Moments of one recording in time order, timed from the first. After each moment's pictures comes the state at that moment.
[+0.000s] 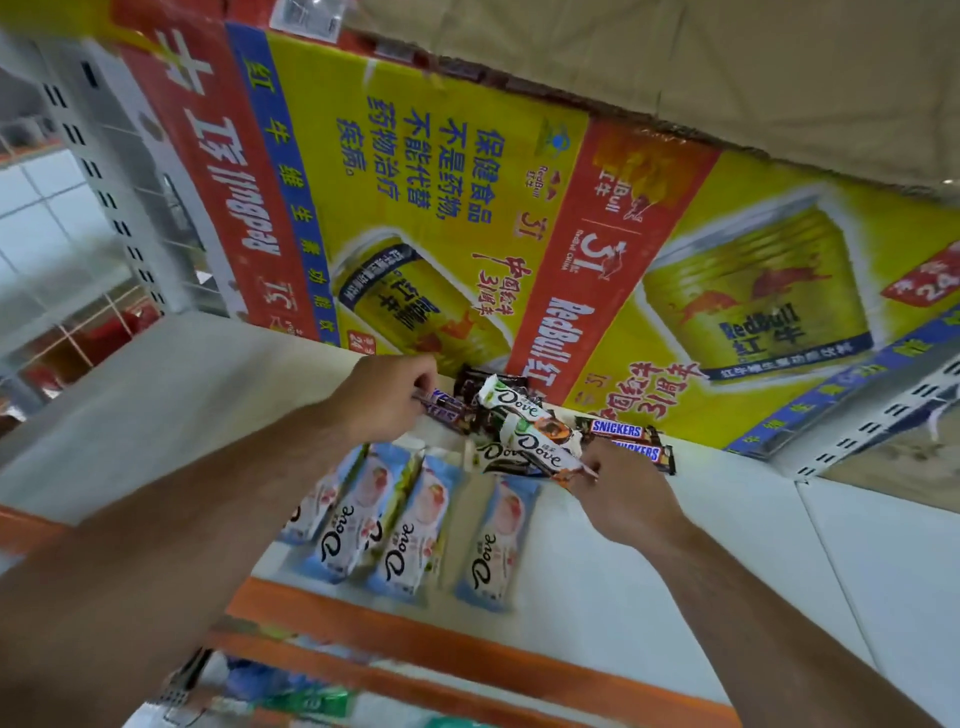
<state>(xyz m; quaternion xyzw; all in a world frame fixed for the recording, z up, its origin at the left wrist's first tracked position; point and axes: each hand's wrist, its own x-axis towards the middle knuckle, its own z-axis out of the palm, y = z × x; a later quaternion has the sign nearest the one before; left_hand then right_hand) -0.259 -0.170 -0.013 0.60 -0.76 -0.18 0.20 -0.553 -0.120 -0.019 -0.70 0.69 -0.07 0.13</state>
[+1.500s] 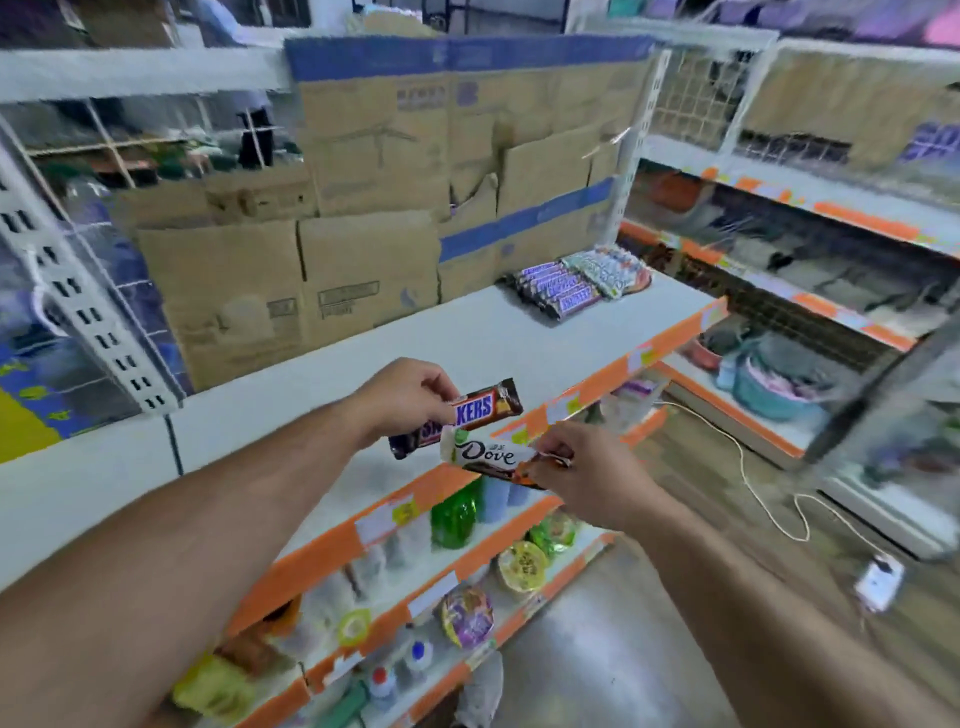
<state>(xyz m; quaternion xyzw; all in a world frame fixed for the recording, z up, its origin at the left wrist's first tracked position) -0.980 0.010 0.017 0.32 -0.83 -0.46 0.07 -1.103 0.228 0.007 -0.45 0.83 -0.28 0.18</state>
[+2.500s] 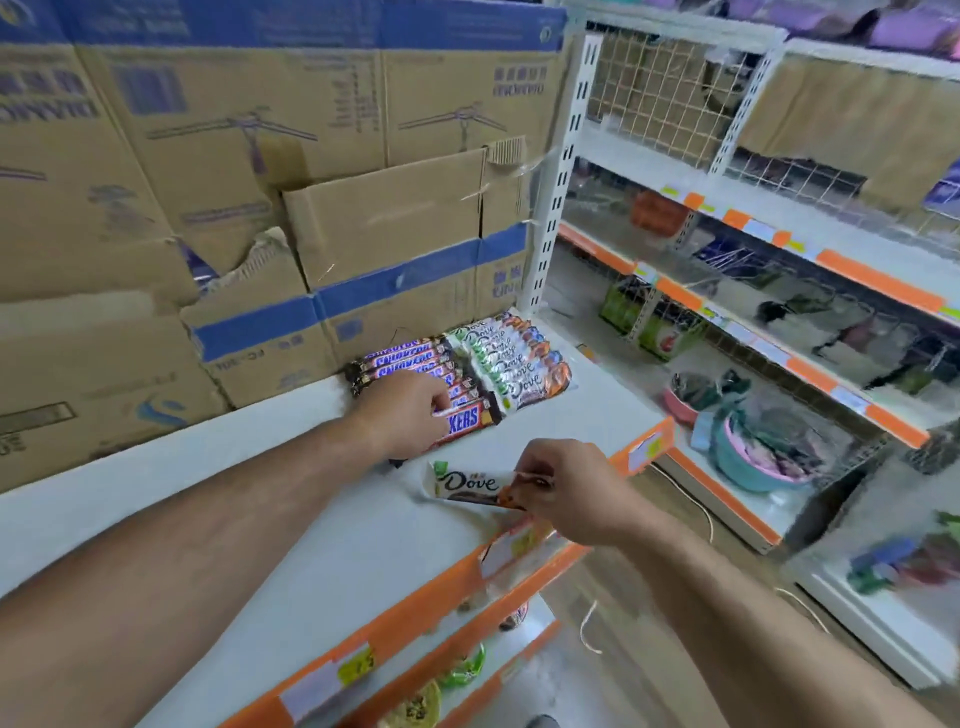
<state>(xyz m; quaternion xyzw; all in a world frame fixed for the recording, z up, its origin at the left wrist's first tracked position) -1.364 -0.057 -0.023 0.28 -0.94 -0.19 0.07 -1.478 0.152 -0.008 -0.50 0.82 -0.20 0.20</state>
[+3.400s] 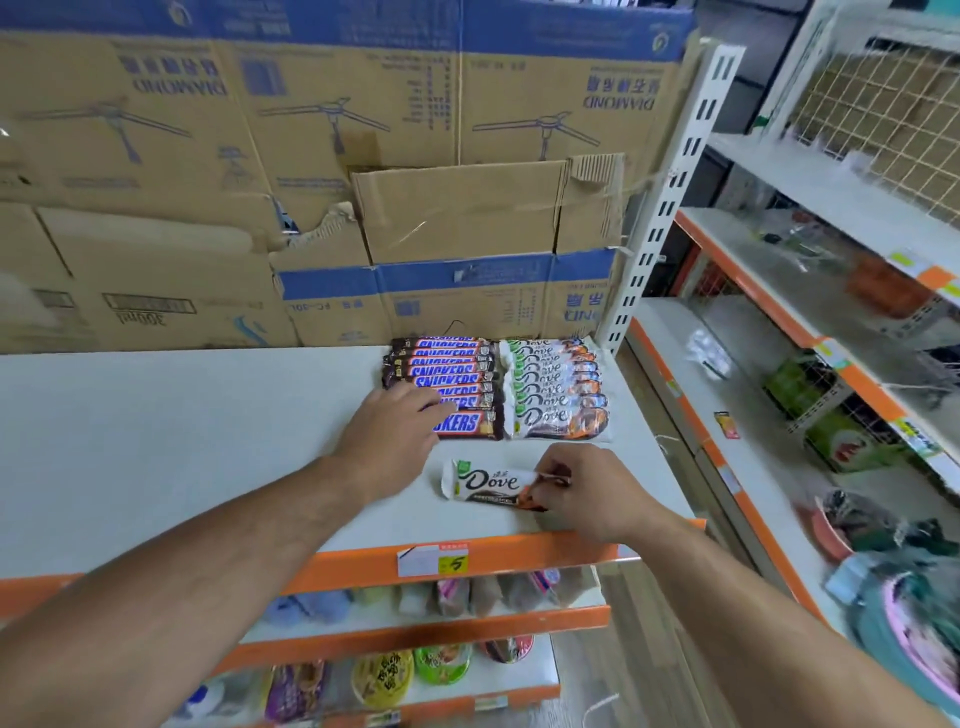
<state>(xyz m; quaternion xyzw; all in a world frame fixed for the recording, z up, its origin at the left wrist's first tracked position) -1.368 0.014 -0.055 0.43 -0.90 0.01 0.11 -1.610 0.117 -0.032 -0.66 0.69 -0.16 0.26</state>
